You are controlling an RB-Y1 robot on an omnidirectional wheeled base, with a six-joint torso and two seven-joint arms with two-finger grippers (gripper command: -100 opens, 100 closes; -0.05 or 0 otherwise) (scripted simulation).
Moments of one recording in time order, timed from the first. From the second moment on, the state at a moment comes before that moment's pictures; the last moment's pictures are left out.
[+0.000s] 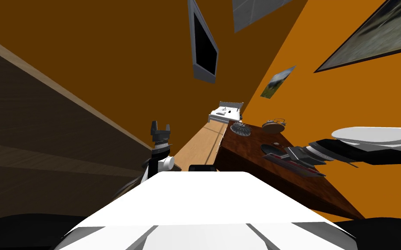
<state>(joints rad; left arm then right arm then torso) 0.47 -0.02 0.01 -2.26 0.03 -0.48 0.10 0.66 -1.90 0.10 -1.24 0.77 -1.03 0.12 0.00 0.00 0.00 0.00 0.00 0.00</state>
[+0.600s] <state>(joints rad) 0.47 -0.02 0.01 -2.26 0.03 -0.48 0.10 0.67 -1.98 0.14 -1.25 0.68 -1.02 0.14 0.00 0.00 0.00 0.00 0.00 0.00</state>
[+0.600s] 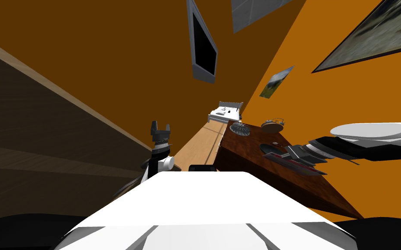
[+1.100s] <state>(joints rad) 0.47 -0.02 0.01 -2.26 0.03 -0.48 0.10 0.76 -2.00 0.01 -1.22 0.70 -1.06 0.12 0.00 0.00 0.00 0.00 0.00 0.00</state>
